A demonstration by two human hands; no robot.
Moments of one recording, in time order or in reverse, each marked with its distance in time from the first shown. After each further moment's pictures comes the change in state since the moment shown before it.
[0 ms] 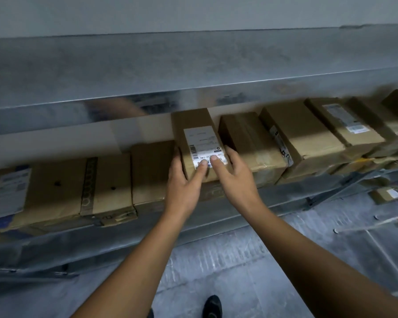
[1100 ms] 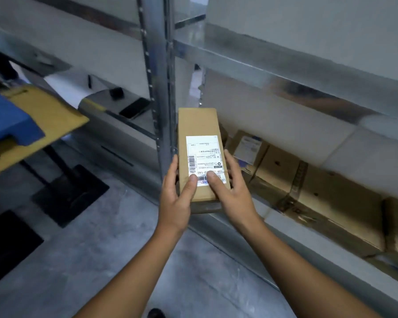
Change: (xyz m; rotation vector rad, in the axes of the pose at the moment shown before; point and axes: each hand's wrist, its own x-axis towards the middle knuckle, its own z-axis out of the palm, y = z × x) left_hand -0.245 -0.065 -0.412 -0.249 0.789 0.116; right_hand -0.261 -0.165 0.350 0.188 -0.810 -0.378
